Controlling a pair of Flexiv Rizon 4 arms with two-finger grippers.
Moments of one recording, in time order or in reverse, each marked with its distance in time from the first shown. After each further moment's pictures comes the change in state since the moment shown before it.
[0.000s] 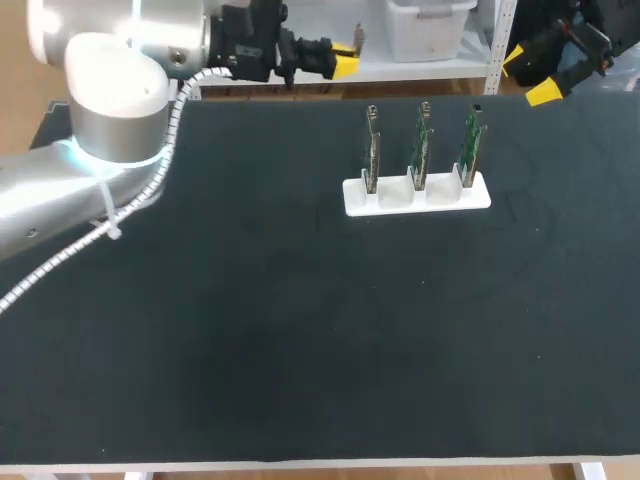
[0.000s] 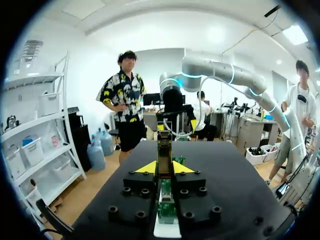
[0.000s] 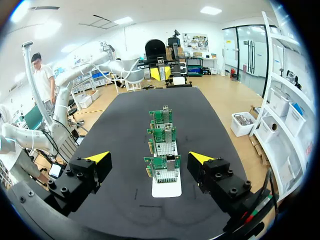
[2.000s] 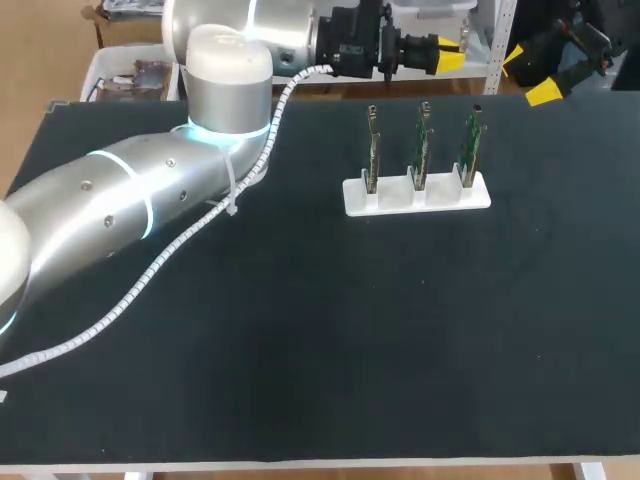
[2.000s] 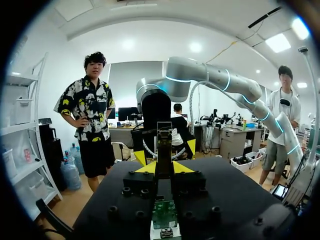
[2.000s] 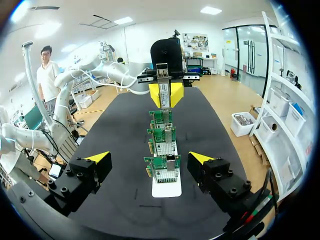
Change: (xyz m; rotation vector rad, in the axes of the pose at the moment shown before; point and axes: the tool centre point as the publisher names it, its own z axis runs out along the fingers) left arm -0.025 -0.011 0.132 0.211 -0.114 0.014; right arm 0.000 0.000 0.000 0.000 0.000 0.000
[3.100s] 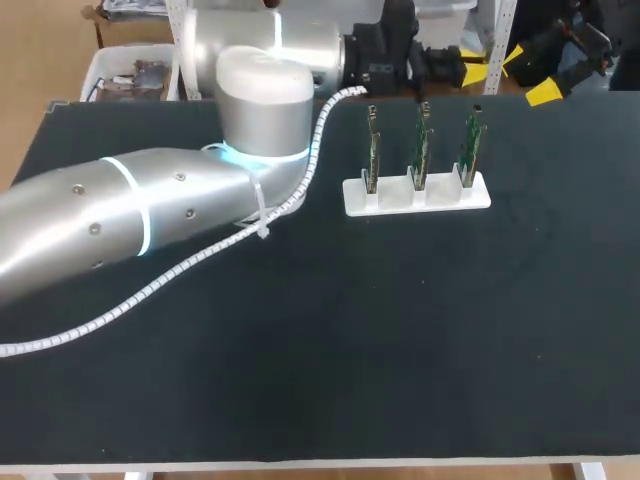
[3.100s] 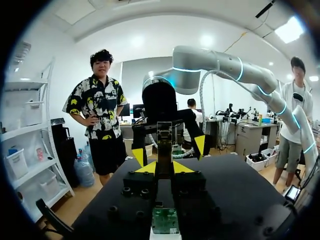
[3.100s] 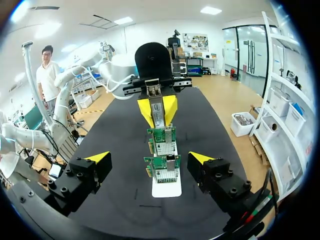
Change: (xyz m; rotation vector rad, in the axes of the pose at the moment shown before) left arm 0.008 -0.005 0.031 -0.162 0.029 0.017; right arm 0.000 0.000 0.000 0.000 0.000 0.000
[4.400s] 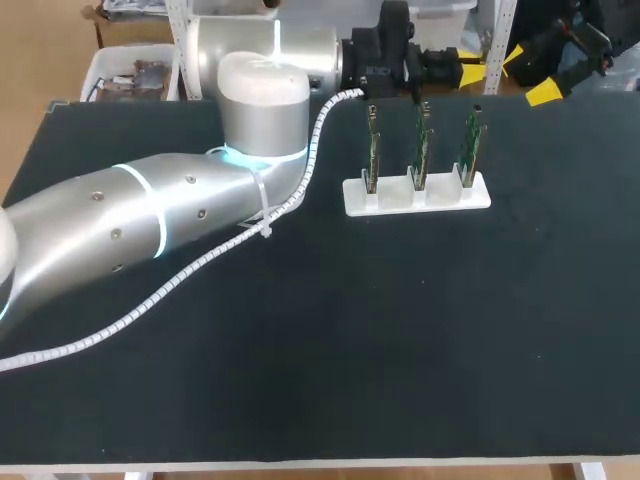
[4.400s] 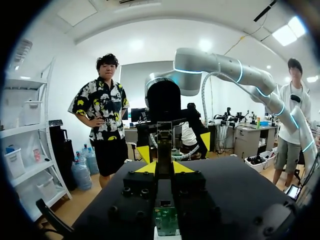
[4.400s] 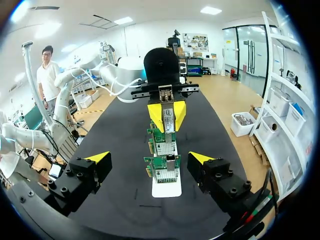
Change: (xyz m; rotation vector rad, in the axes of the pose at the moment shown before) left arm 0.008 0.011 0.002 0.038 -0.041 0.006; right arm 0.000 0.000 0.000 0.000 0.000 0.000
